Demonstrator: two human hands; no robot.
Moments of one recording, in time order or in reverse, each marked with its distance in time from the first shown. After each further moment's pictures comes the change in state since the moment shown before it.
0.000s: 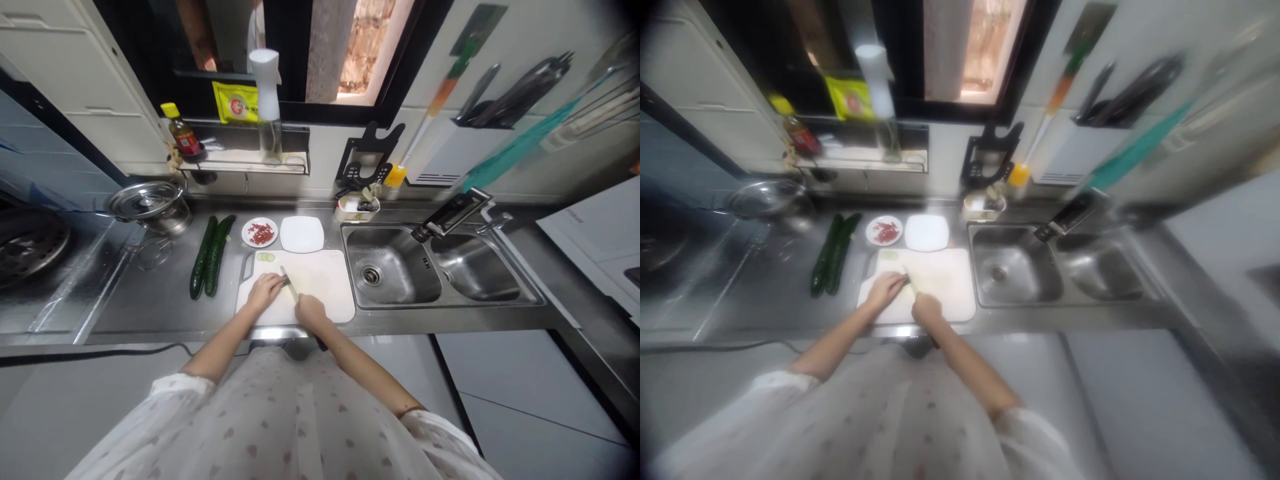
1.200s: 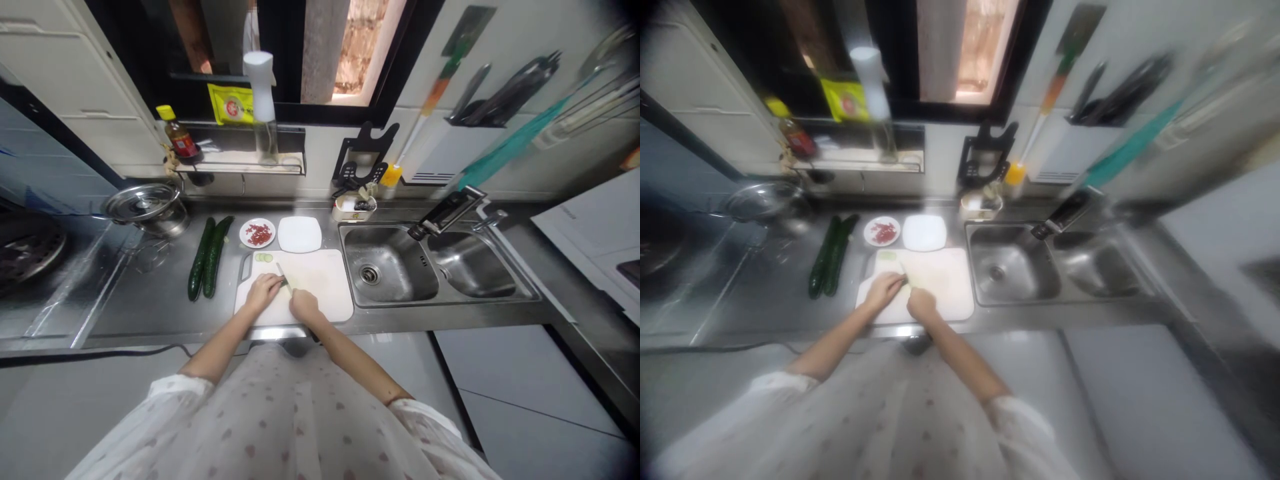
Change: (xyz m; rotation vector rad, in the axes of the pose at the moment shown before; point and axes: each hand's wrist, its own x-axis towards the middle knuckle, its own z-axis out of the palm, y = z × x) left_hand -0.001 -0.003 0.003 -0.011 0.003 0.002; right_hand 0.023 -0.003 0.013 0.018 0.057 -0.031
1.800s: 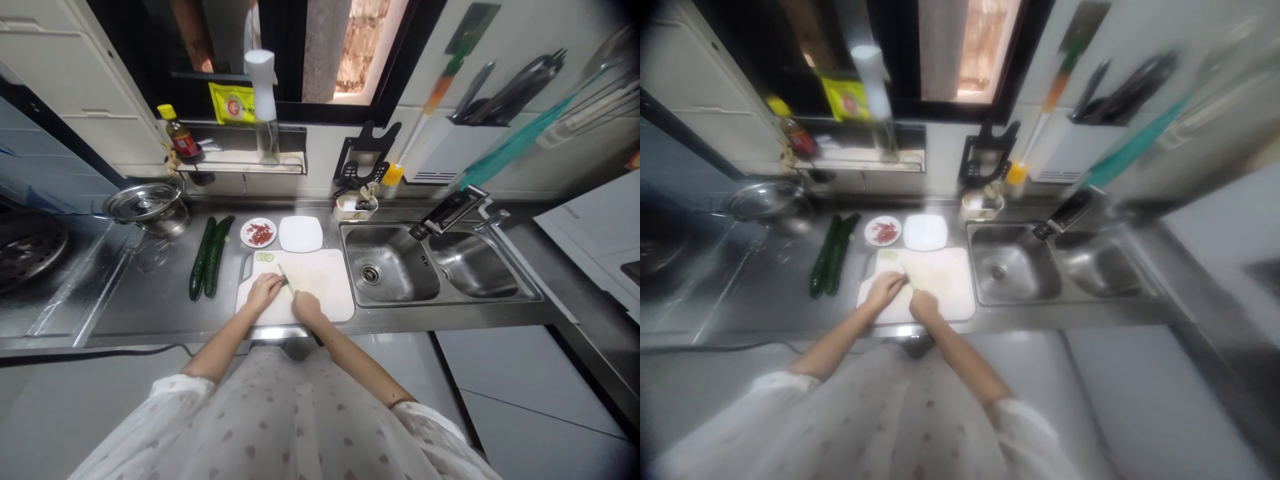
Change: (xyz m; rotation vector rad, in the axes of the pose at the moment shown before) left_hand 0.001 0.000 -0.001 -0.005 -0.002 -0.009; right_hand -0.004 0.003 0.003 -0.007 -0.016 0.014
